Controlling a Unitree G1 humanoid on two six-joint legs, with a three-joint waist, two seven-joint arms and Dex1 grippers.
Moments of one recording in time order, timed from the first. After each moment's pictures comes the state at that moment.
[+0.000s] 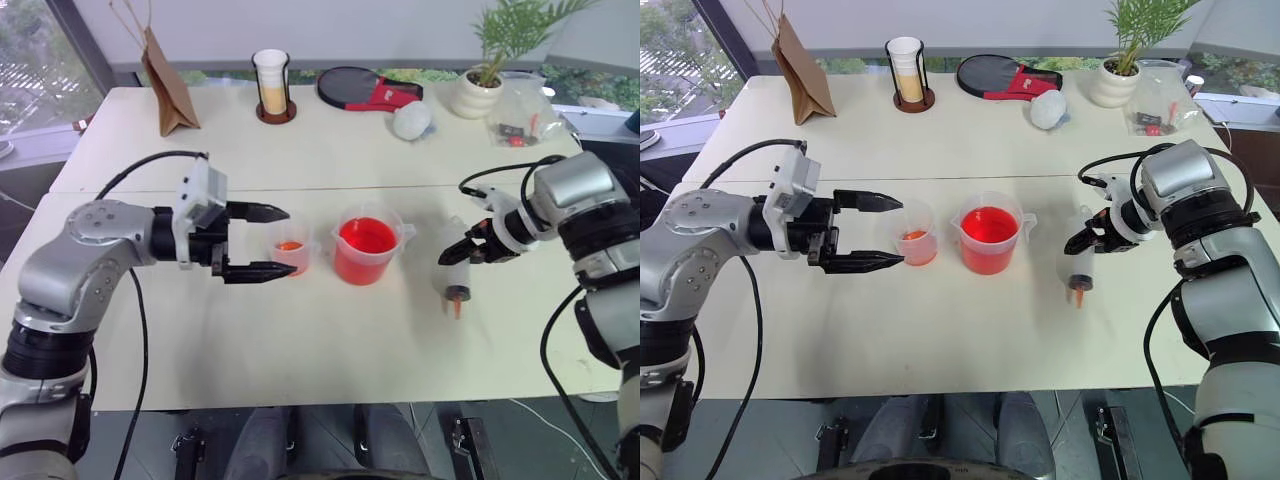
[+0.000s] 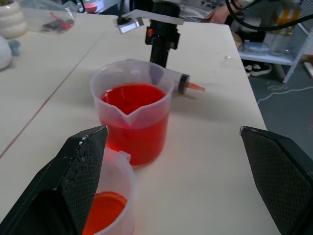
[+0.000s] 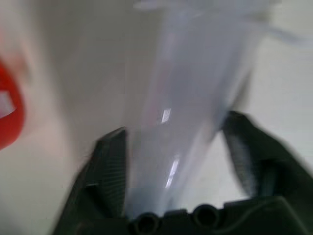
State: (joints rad) left arm -0.52 0.80 0.02 -0.30 -0.66 0.64 -1.17; right arm -1.15 -0.81 0.50 0.69 0.36 1.49 0.92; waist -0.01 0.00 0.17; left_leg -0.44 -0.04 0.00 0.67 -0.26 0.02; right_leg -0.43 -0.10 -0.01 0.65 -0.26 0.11
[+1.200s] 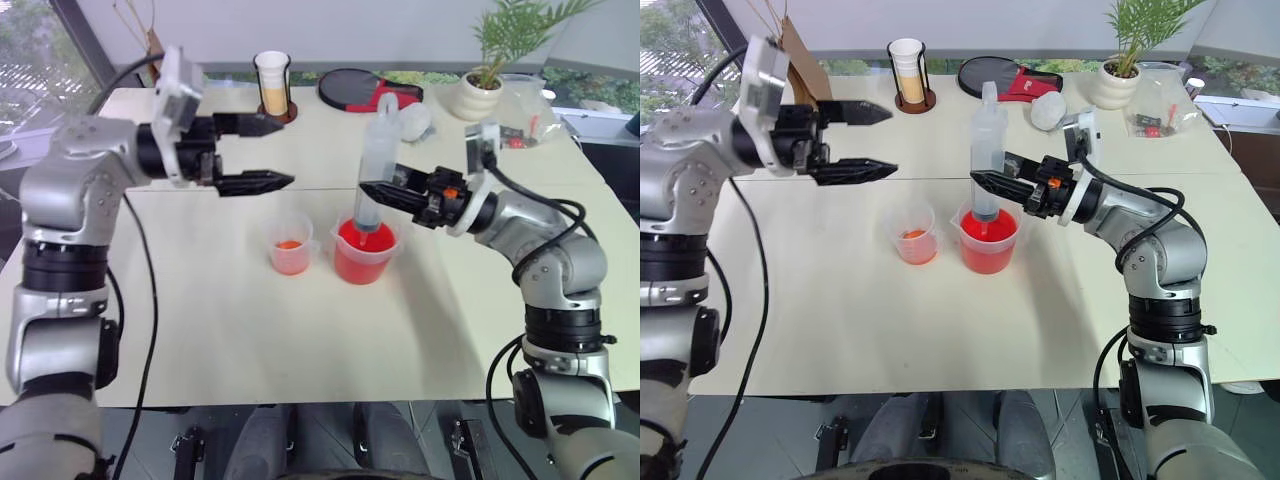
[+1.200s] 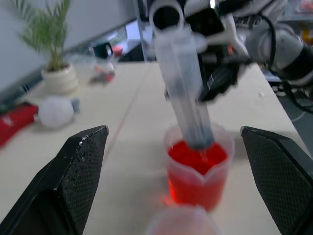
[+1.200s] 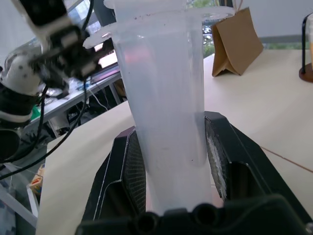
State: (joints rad) left arm -0.99 0.65 -0.01 0.19 -0.53 0.47 -1.27; right arm -0.62 -0.49 -0.12 -0.13 0.62 0.68 0.92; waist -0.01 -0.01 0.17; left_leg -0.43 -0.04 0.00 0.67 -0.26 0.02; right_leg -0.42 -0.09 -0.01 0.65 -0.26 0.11
